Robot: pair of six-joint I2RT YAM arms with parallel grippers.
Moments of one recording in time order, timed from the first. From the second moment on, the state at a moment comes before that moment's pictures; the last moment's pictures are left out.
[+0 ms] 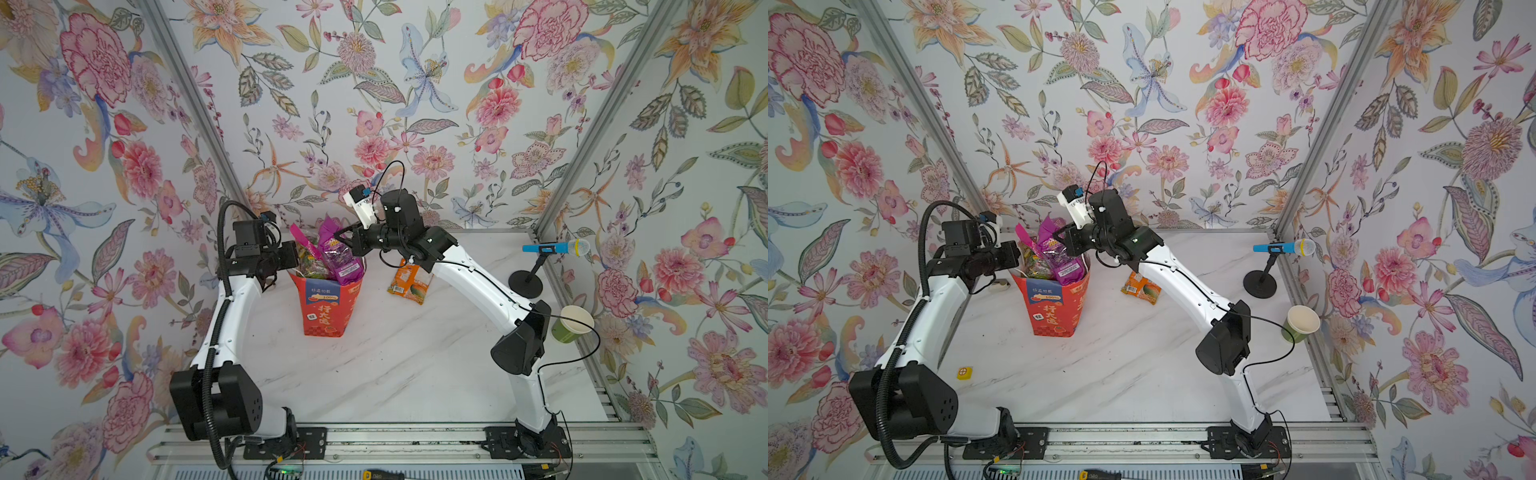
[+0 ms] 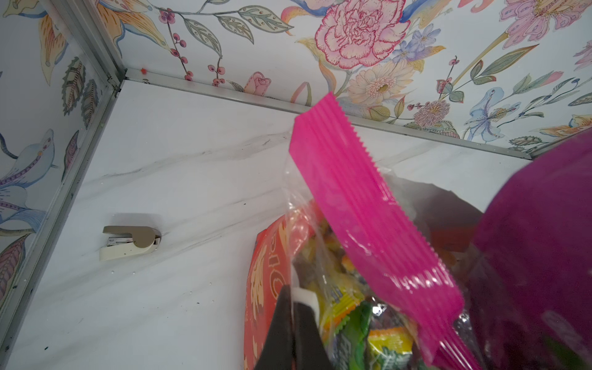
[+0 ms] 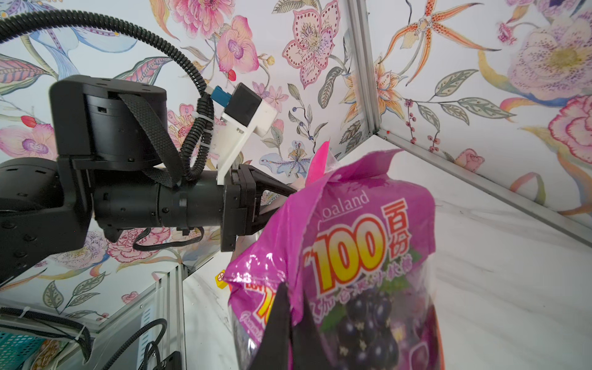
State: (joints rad) left arm 0.11 1.44 1.35 -0.59 0.27 -0.13; right arm 0.83 2.10 2.28 -0.49 -0.41 0.27
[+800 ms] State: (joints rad) left arm 0.12 1.44 1.35 -0.59 0.28 -0.13; right arm 0.86 2.27 2.47 -0.54 -0.16 0.16
